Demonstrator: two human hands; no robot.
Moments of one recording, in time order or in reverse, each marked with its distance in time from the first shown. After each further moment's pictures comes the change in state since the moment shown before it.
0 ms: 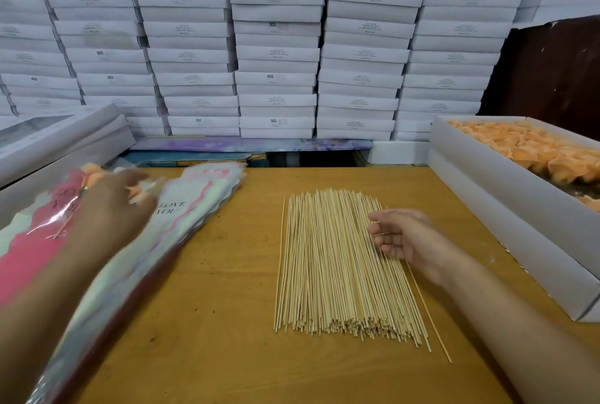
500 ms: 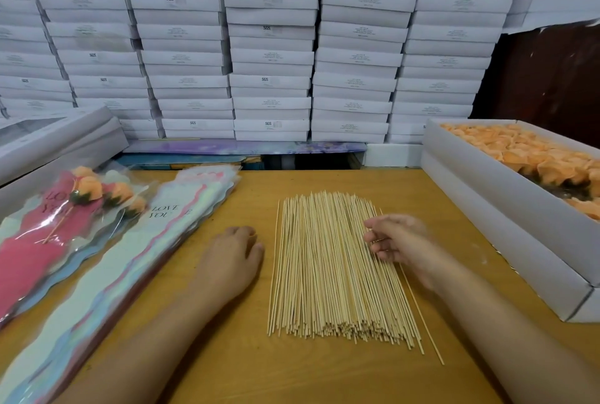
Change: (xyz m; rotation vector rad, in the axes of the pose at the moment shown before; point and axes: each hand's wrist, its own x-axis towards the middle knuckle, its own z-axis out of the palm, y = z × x) left_hand -0.070 0.052 0.120 0.186 -0.389 0.227; right_hand -0.005 0.003 0.001 -0.121 0.068 -0.013
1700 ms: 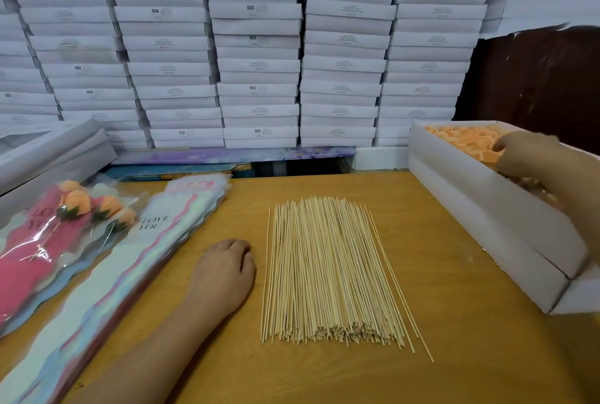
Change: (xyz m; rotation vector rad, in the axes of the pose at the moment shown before) left_hand -0.003 -0.001 0.007 0.058 0.021 0.043; right_hand 0.029 -0.122 -0.167 -1.464 0.528 0.227
